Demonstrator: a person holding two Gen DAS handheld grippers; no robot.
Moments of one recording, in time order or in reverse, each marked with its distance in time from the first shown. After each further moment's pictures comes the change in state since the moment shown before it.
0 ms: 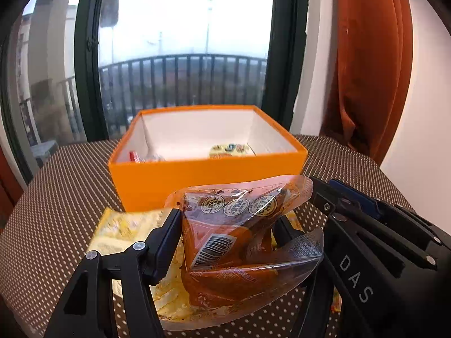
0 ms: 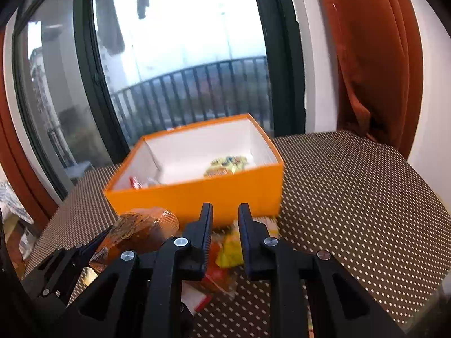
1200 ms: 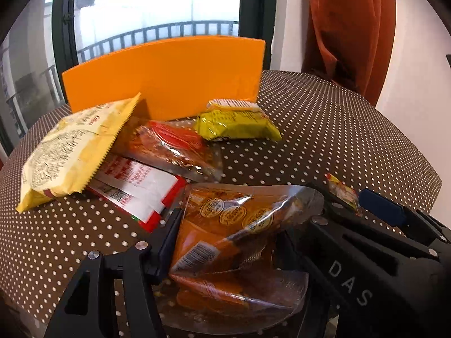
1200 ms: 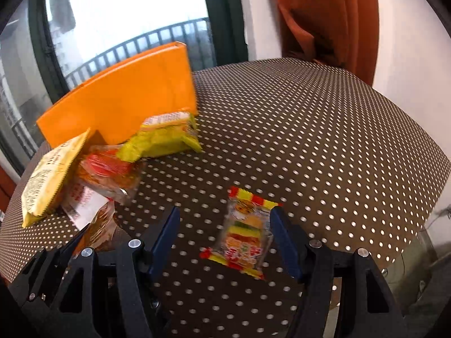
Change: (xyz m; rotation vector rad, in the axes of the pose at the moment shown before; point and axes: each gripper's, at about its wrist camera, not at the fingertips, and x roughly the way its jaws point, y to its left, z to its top) left arm 0.045 -0.060 -0.120 0.075 0.155 -0.020; right arm 0.017 -0.081 -0.126 0.137 0.179 -0.168
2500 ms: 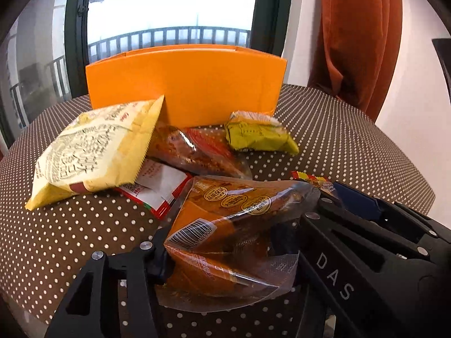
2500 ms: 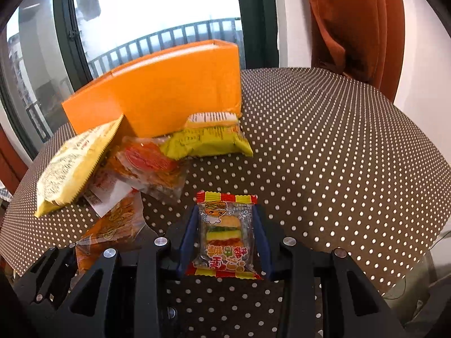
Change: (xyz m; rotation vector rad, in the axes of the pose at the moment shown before) left arm -0.025 0.040 0.000 -0.061 -0.045 -0.038; right arm -0.008 0.048 0.013 -0.111 -0.033 0.077
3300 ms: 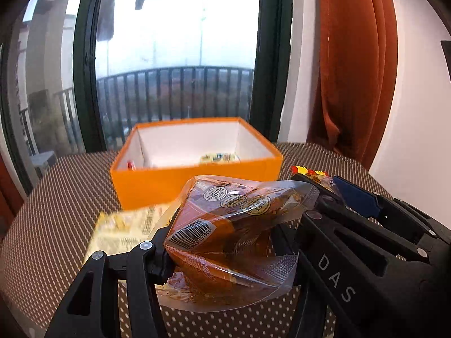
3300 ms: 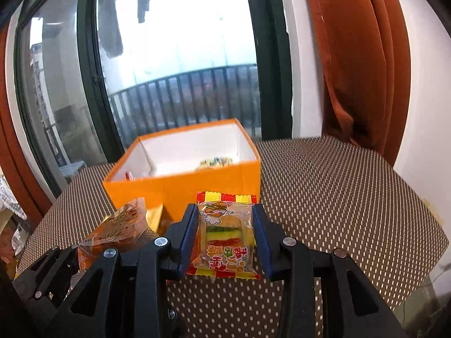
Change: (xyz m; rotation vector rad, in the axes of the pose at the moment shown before) left arm -0.079 0.000 0.099 0.024 -0.191 0.039; right arm -0.079 0.025 0.096 -0.048 -0.227 0.064
